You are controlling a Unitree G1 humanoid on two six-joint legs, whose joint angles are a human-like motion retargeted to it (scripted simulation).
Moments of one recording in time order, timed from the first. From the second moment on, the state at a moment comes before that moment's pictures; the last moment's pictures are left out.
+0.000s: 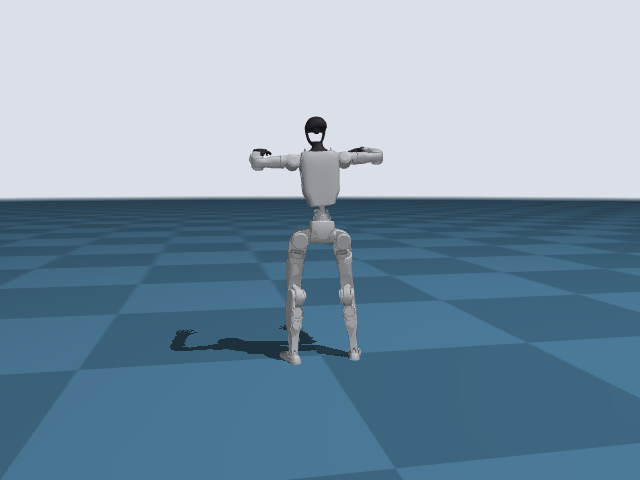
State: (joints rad) left arm 0.24 1.58 0.53 -0.13 -0.01 -0.20 0.13; right arm 0.41 -1.57 -0.66 -0.16 0.03 -0.22 0.03; waist 0.03 -0.08 0.06; left_leg 0.02 0.13 0.28 0.16 -0.25 -0.14; right_leg -0.02 -0.19 -0.22 0.20 -0.29 0.14
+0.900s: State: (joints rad) left arm 0.36 1.57 0.68 -0.13 0.01 -0.26 0.10; right arm 0.45 -1.52 -0.73 -0.13 0.00 -0.21 -0.02; waist 0.02 -0.08 0.00; left_leg 0.03 0.12 0.28 0.17 -0.29 -0.14; right_leg 0.10 -0.18 -0.28 0.03 -0.28 0.14
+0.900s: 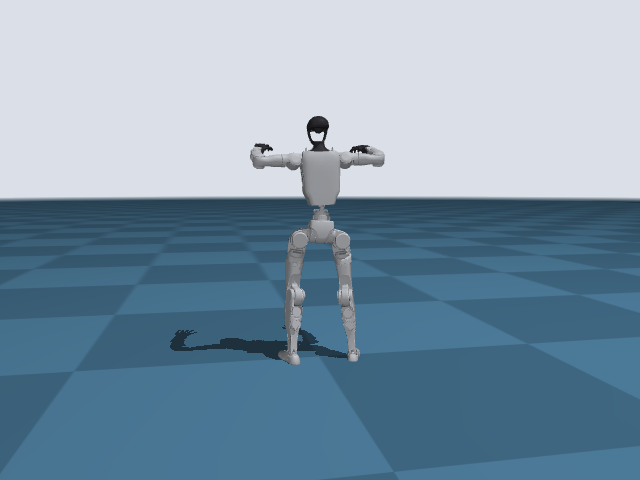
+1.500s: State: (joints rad) left arm 0.31 1.58 0.64 -0.12 0.00 -0.27 0.11; right arm 0.39 -1.51 -0.68 -0.11 0.00 -0.21 -0.04; waist 0.01 -0.06 -0.03; left_leg 0.03 0.12 0.28 0.16 -0.29 -0.14; right_leg 0.11 -0.18 -0.29 0.03 -0.29 0.14
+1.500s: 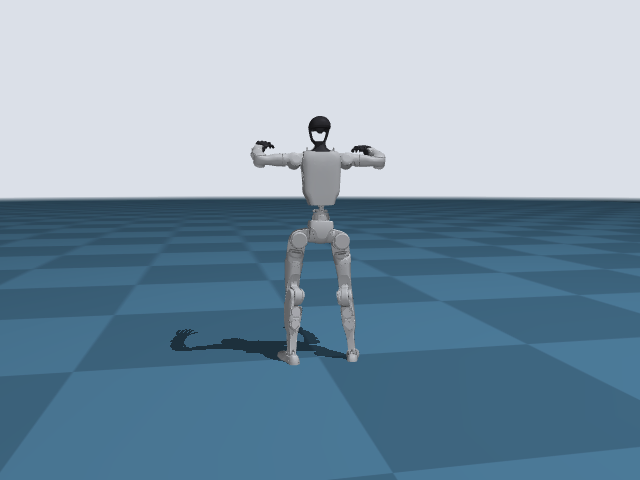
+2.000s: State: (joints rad) left arm 0.28 1.62 0.60 -0.04 0.04 -0.28 0.16; right arm 0.38 -1.52 -0.71 -0.08 -0.03 -0.23 -0.10; waist 0.04 -0.06 0.03; left_leg -0.01 0.11 0.27 0.15 -0.26 -0.14; right_leg 0.07 -0.18 -0.30 0.02 -0.27 0.15
